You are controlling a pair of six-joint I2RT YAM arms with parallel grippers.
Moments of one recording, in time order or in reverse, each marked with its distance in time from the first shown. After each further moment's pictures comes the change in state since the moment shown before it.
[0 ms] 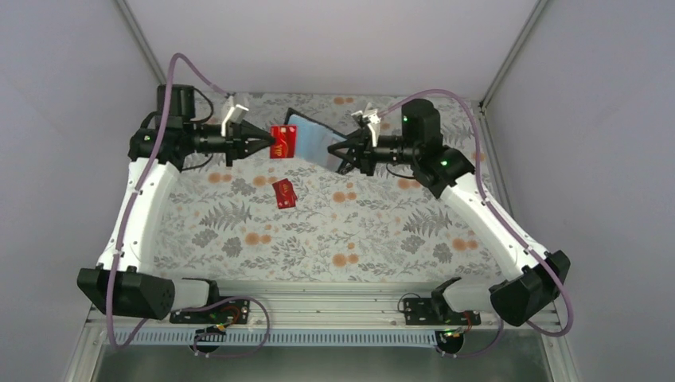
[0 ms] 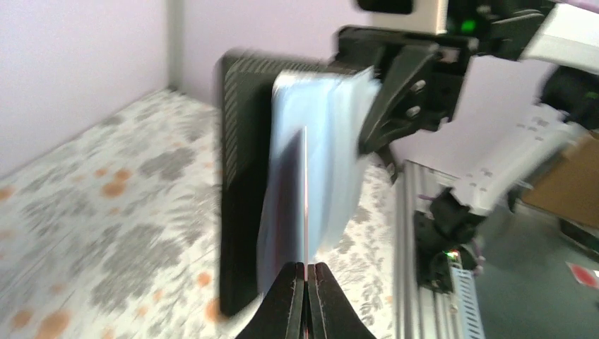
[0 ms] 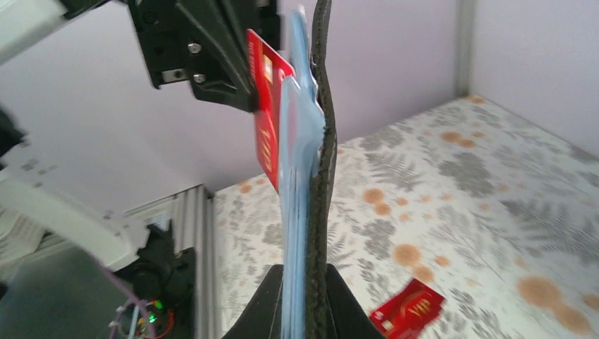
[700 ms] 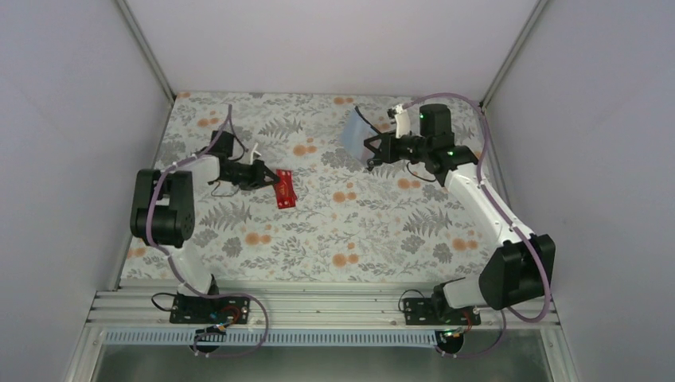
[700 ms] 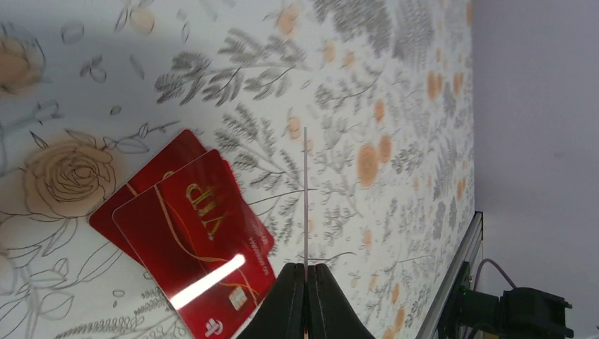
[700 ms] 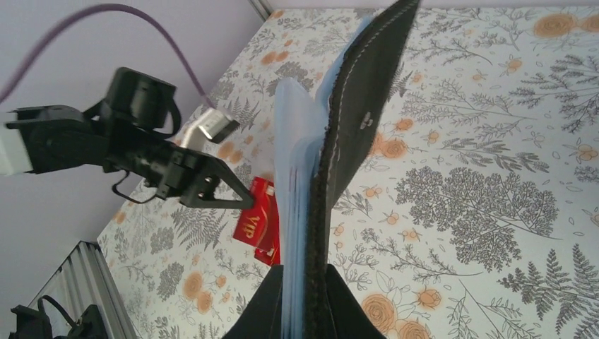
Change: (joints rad) left arm 0.100 0.466 -0.449 0.467 -0.307 -0.609; right arm -0.284 0.082 -0.127 -0.052 0.184 0.191
